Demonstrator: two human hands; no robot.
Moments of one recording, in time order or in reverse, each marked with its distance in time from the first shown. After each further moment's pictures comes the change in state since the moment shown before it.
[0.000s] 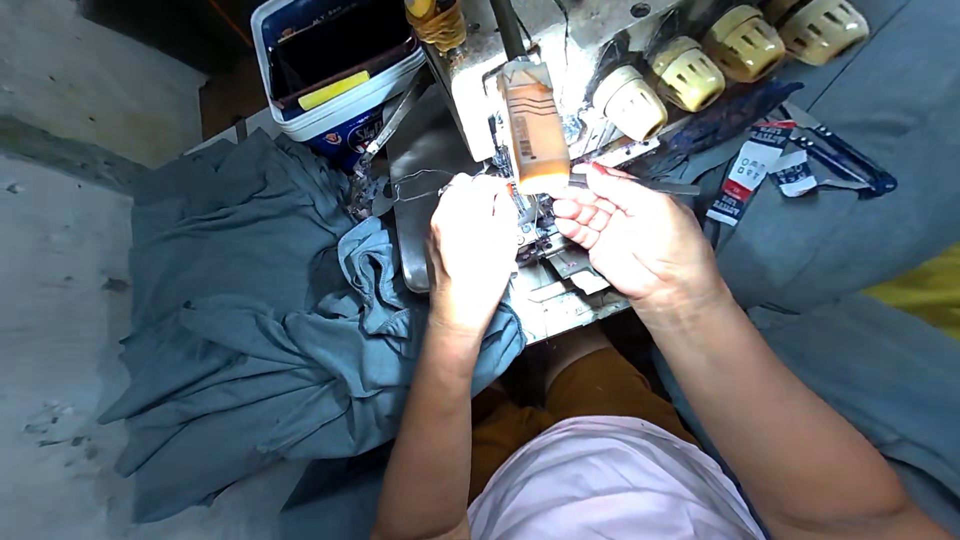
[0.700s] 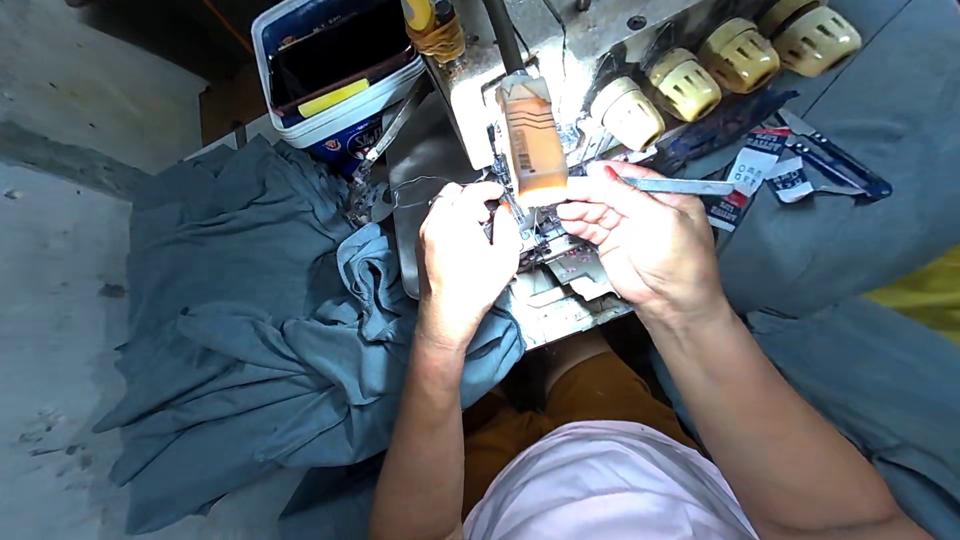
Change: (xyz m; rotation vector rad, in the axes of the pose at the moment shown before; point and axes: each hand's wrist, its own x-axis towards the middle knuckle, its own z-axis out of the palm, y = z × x) left_hand -0.001 -0.007 -0.005 -0.079 -0.046 -0.053; right_hand -0.001 0.005 -0.010 -0.185 -0.130 -0.299
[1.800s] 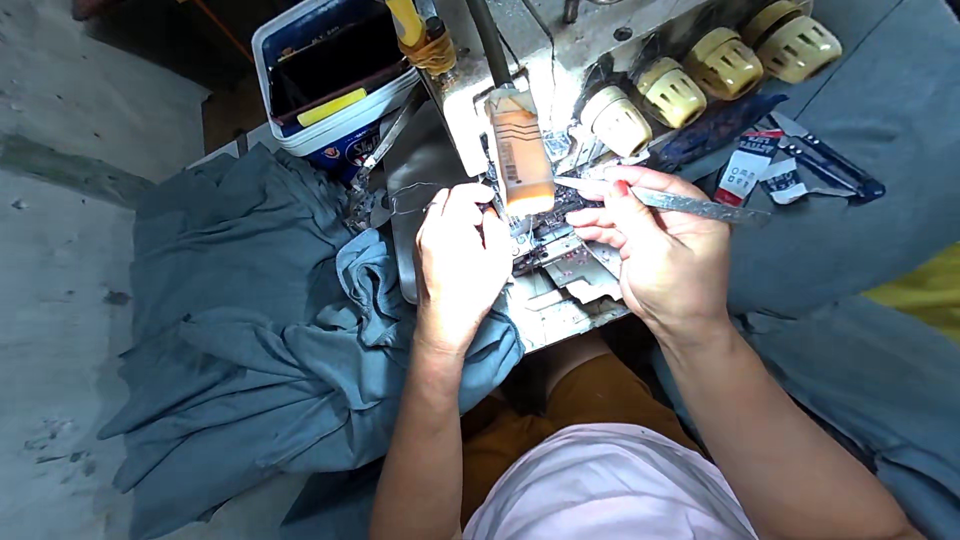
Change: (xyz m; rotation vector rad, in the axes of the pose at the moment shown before) left_hand 0.000 0.002 0.000 0.037 0.035 0.003; right_hand -0.009 0.004 -0.016 -0.313 -0.081 -0.355
